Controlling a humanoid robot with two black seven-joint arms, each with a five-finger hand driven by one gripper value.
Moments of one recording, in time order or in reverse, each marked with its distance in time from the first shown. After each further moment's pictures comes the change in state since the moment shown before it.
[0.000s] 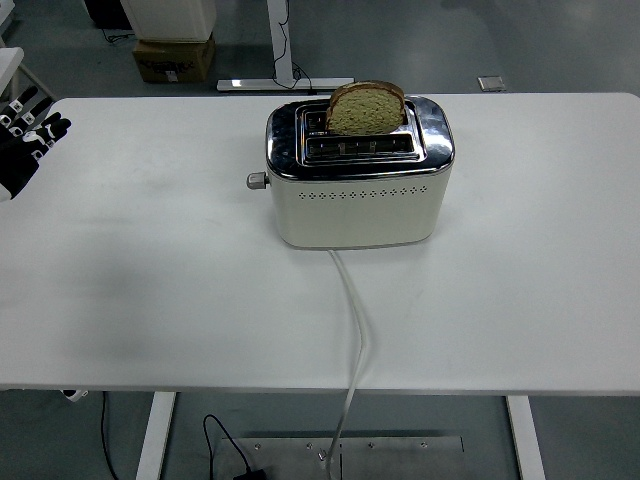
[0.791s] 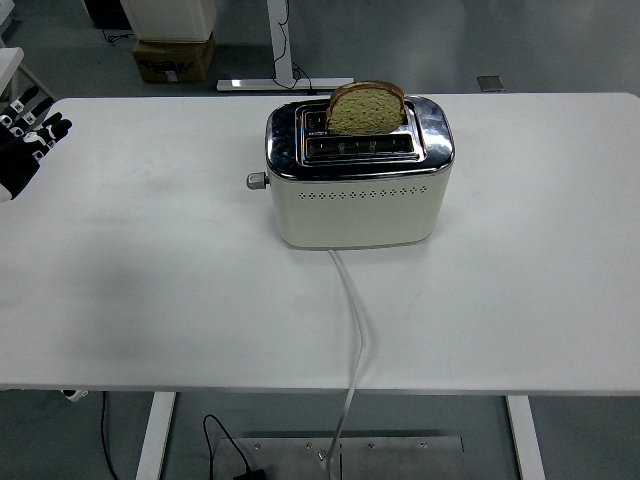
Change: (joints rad) left arm 0.005 0.000 0.000 0.000 0.007 -0.006 -0.001; right arm 0.001 0.000 0.000 0.000 0.000 0.000 0.000
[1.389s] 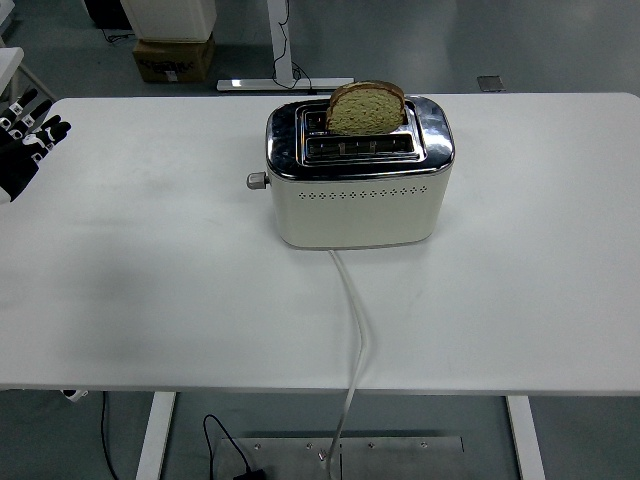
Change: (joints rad) left arm 0.002 0.001 -0.001 0.000 -0.001 0.005 0.000; right arm 0.000 0.000 0.000 0.000 0.001 0.000 0.000
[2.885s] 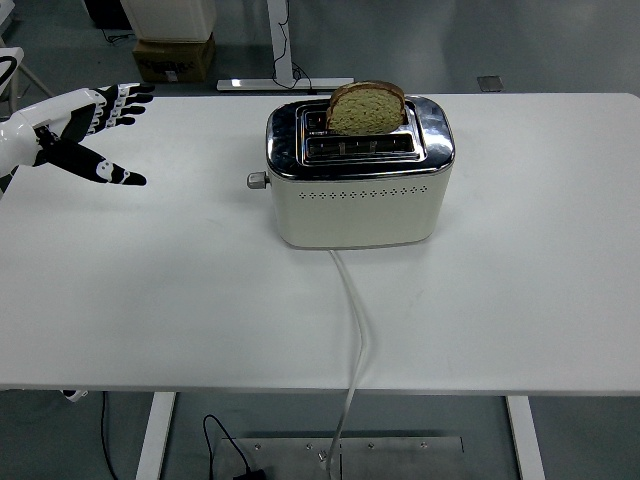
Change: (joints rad) left arm -0.163 0.192 0.012 -0.444 1.002 -0.026 0.112; right arm 0.000 0.000 0.000 0.001 -0.001 0.000 0.000
